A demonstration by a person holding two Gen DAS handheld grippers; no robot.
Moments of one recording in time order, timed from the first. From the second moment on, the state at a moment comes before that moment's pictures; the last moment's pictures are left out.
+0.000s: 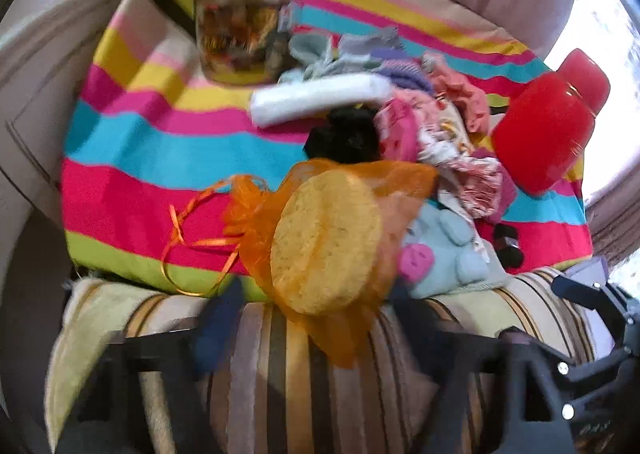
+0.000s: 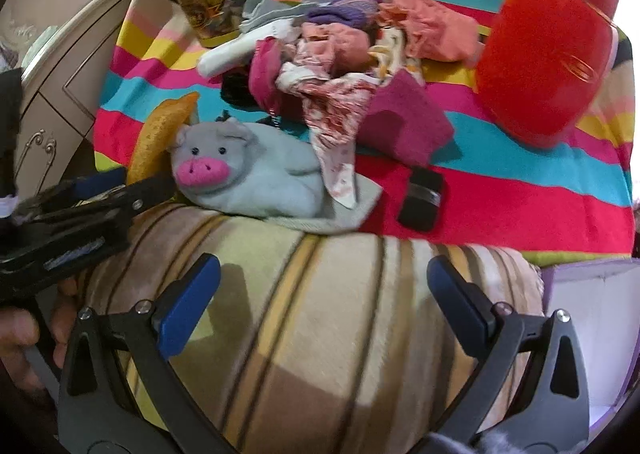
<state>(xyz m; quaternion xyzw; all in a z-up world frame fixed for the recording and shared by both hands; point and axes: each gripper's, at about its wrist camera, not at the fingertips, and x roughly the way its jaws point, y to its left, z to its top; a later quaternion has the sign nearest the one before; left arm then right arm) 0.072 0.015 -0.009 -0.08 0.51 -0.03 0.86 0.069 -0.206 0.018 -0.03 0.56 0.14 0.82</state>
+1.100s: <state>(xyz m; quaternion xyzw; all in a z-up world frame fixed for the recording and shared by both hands) 0.052 0.048 0.004 -0.17 0.43 -0.01 0.89 0.105 -0.125 0.005 -0.13 0.51 0.23 0.82</state>
